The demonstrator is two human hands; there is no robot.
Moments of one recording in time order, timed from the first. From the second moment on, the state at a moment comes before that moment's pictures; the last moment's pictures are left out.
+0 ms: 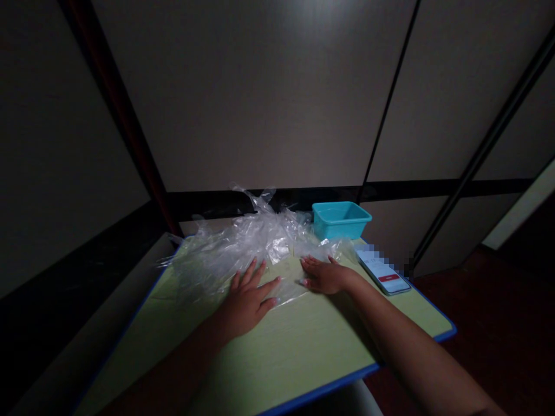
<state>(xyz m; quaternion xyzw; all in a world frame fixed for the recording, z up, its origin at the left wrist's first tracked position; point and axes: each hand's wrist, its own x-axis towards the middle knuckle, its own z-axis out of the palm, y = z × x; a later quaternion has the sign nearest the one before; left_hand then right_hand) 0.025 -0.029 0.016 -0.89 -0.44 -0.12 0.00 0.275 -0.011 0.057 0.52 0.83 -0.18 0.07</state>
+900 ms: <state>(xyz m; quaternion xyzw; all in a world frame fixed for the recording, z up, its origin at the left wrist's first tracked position) 0.023 -0.027 0.022 -0.89 -0.44 -0.11 0.05 0.276 -0.004 0.046 0.52 0.83 -0.19 0.03</state>
